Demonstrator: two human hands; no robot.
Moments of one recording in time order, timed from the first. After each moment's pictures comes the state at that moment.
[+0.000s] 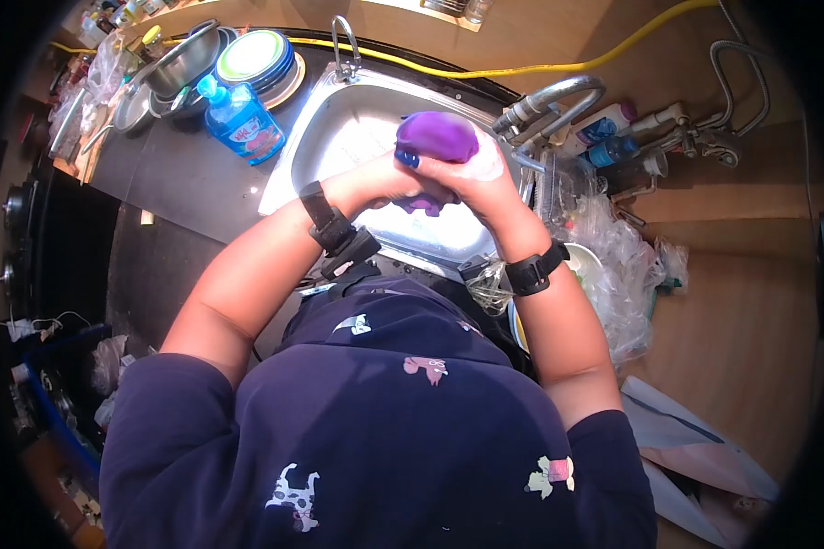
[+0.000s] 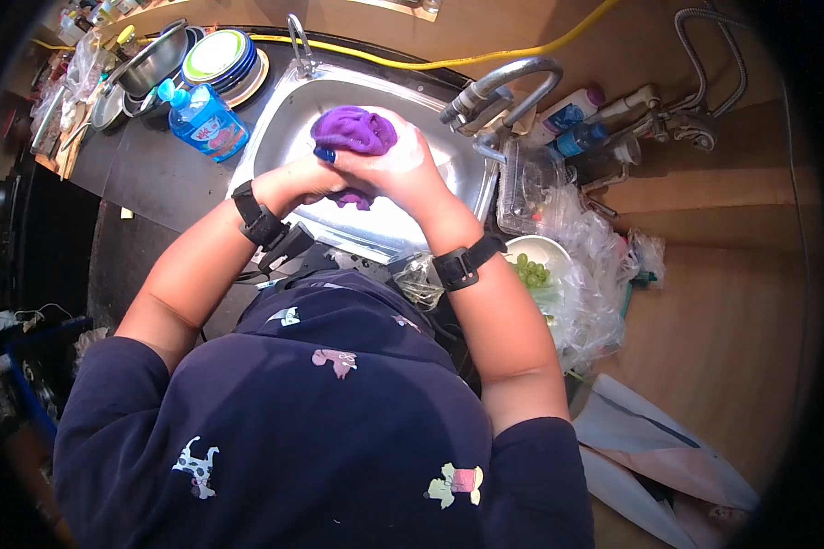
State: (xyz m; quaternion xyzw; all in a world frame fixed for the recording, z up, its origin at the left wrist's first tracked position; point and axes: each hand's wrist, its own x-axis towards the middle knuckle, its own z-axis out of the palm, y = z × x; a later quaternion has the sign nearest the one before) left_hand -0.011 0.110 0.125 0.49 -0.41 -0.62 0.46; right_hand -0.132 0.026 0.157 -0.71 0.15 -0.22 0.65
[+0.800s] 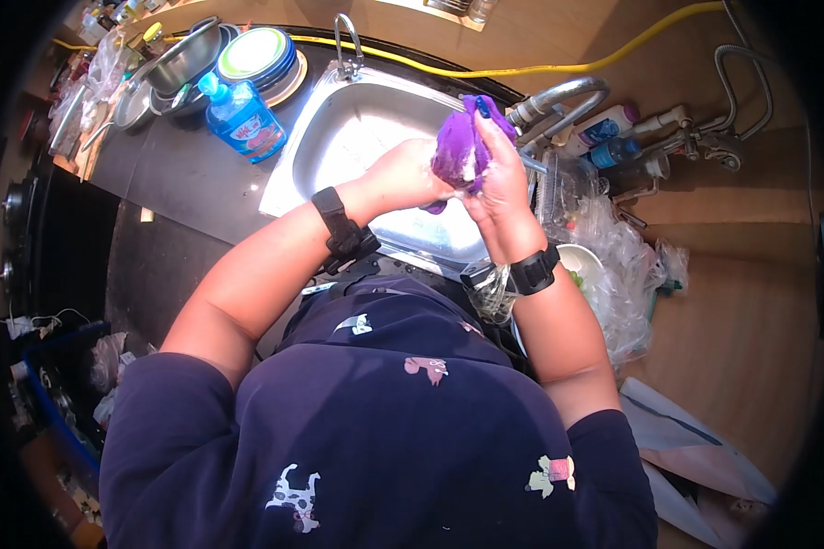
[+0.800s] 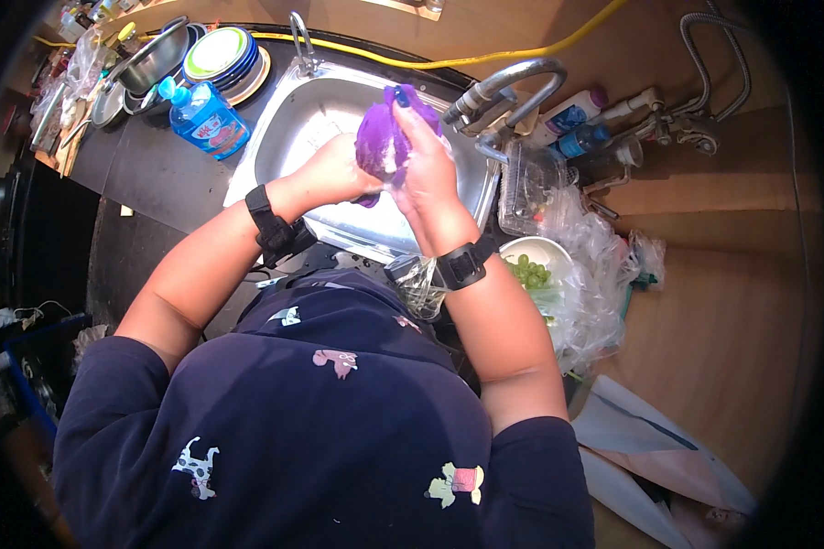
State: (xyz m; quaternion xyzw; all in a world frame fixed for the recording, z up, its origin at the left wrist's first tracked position) left_hand -0.022 0.104 0.136 0.63 -0.50 -0.44 0.41; right_hand -0.128 0.024 0.143 -0.31 0.21 -0.33 0.87
